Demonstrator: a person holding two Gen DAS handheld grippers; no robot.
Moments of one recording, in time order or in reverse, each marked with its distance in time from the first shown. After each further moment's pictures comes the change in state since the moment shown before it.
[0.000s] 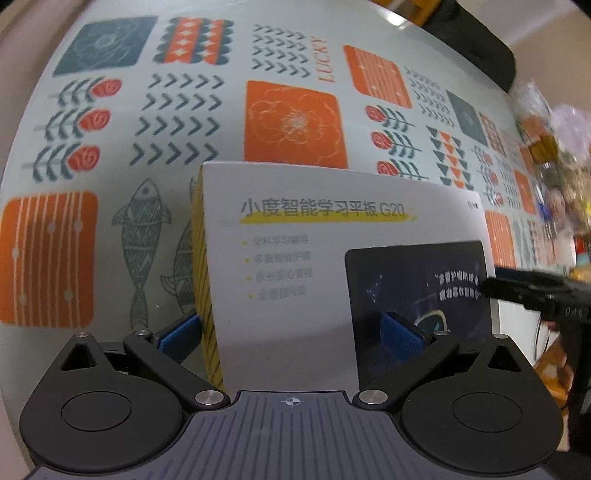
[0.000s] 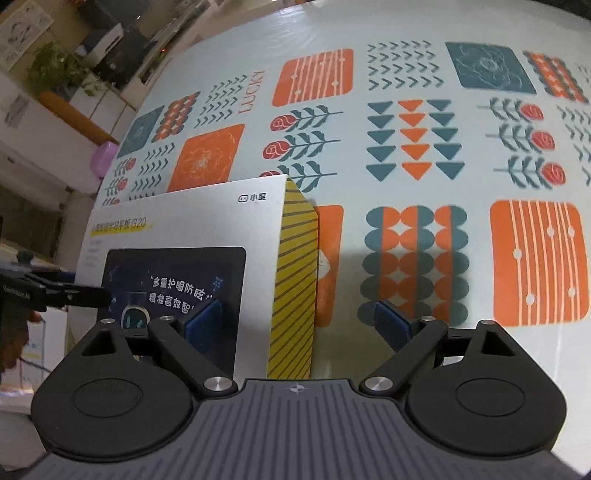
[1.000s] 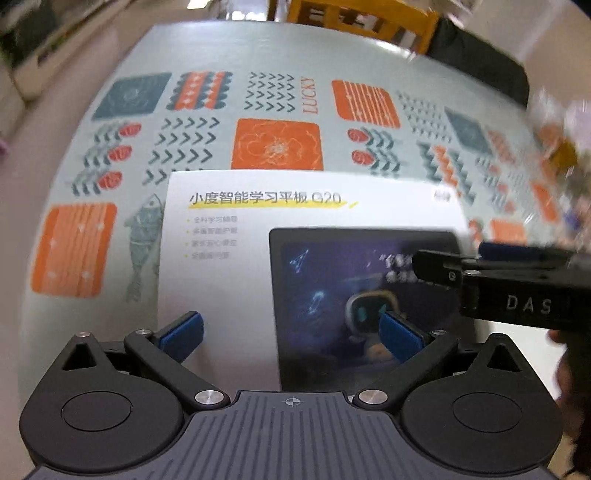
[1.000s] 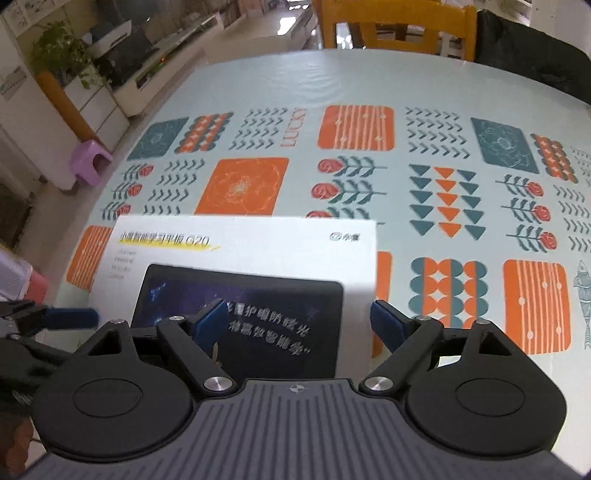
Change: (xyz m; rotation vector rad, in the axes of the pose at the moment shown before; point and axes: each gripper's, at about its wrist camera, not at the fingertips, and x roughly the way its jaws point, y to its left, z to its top) left arm -0.016 -0.085 -0.051 0.101 -0.198 0.272; right arm -0.004 0.098 -0.008 -0.157 -0.119 -0.167
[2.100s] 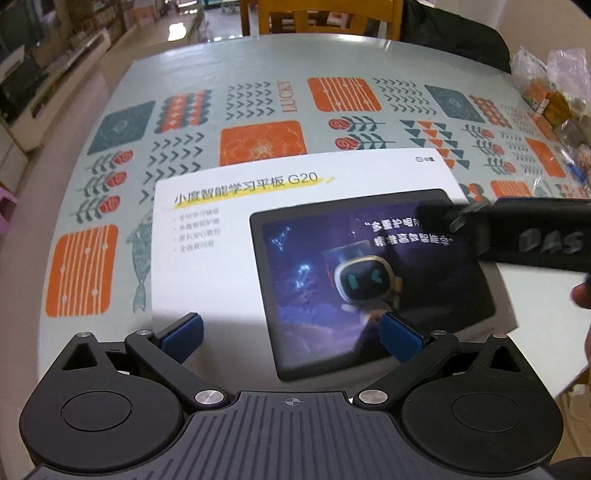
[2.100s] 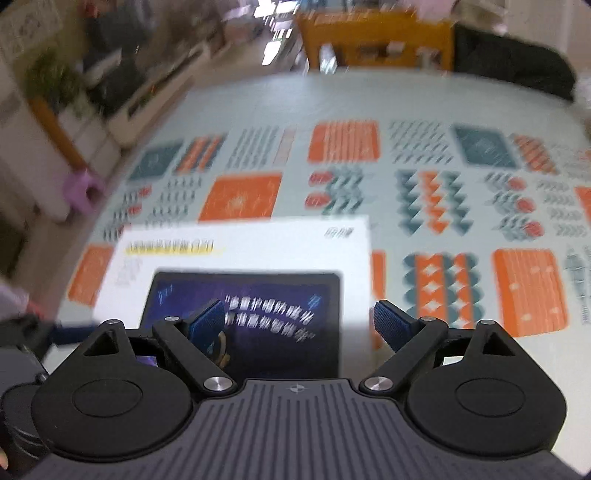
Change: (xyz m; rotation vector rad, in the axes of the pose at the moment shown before) left arm -0.007 -0.012 -0.019 0.087 -0.050 0.031; right arm -0.031 0.000 -0.026 0.074 -0.155 -0.034
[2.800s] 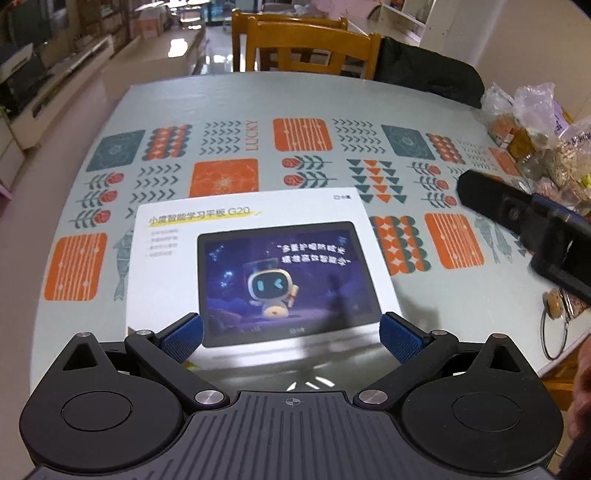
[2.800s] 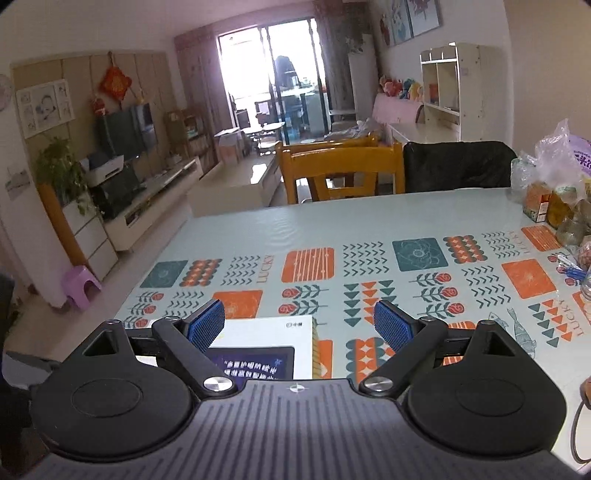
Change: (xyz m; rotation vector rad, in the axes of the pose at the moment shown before) left arm -0.075 -0.042 -0.001 -0.034 -0.075 -0.046; right arm -0.124 -0.029 -0.027 0.020 -0.383 -0.017
